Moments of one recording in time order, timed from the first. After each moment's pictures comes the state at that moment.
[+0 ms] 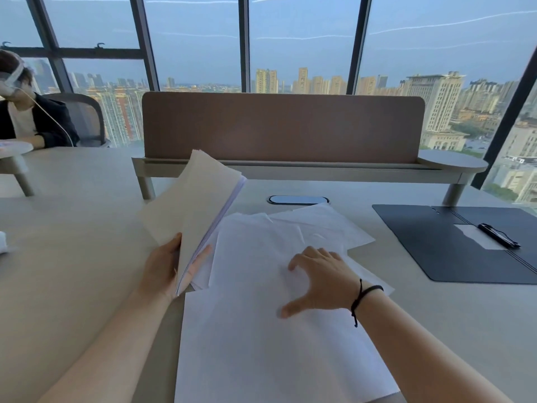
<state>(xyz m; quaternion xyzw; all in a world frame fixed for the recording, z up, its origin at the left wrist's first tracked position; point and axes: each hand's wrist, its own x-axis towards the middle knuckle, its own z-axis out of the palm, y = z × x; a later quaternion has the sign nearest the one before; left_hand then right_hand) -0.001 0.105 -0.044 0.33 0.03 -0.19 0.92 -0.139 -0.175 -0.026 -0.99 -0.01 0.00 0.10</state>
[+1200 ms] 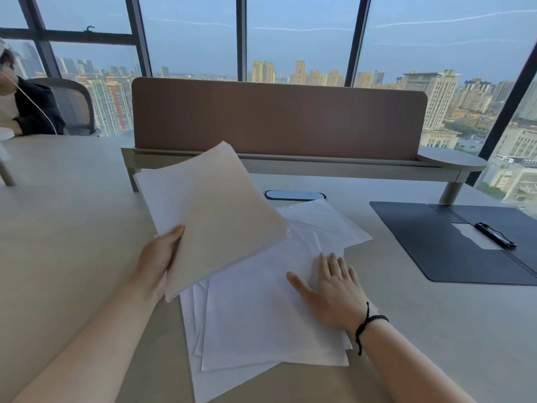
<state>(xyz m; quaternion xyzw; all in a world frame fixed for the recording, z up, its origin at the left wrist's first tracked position) 0.008 0.096 -0.043 0.58 0.01 -0.08 0.81 -0.159 -0.170 -0.051 -0.96 0.20 0.03 0.17</state>
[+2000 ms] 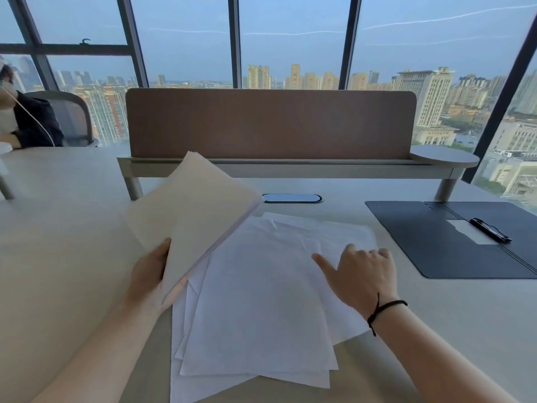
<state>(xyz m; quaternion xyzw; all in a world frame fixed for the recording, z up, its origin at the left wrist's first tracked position) 0.009 0.107 -0.062 0.34 -0.02 -0.19 0.92 -0.167 -0.203 -0.022 -0.95 0.28 -0.10 -0.06</state>
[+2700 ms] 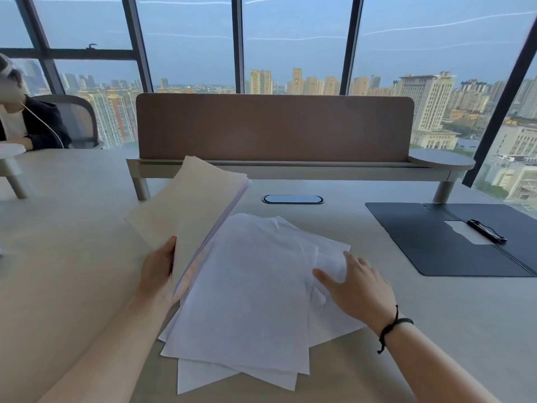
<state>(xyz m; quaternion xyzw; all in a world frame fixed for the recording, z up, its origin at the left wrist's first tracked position) -0.012 0.101 -0.048 0.34 -0.02 -0.17 0.92 -0.196 -0.184 -0.023 -0.94 0.29 -0.09 0.18</state>
